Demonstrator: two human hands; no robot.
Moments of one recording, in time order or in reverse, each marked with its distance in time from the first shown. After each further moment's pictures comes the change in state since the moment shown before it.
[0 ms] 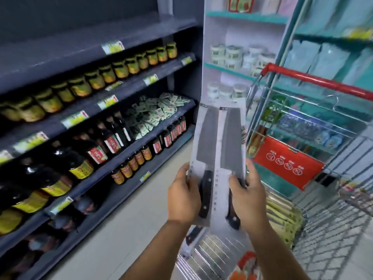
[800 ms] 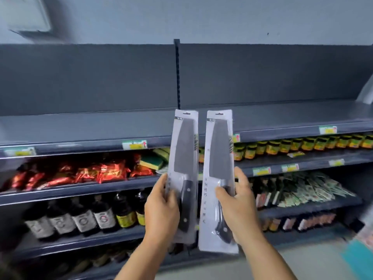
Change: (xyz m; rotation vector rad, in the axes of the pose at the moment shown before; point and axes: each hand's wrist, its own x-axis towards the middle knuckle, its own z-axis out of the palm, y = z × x) left_hand -0.062 -0.108 -0.516 -0.100 0.865 -0.076; right_hand -0.270 -0.223 0.398 0.116 -0.800 -0.326
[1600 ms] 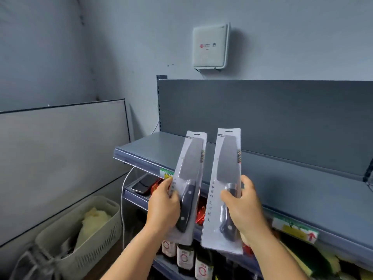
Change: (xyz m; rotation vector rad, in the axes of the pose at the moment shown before) left_hand 0.206 -0.059 -0.275 0.225 0.583 -0.238; right_hand 0.081 -0.108 0.377 0.087 -0.720 -0.145
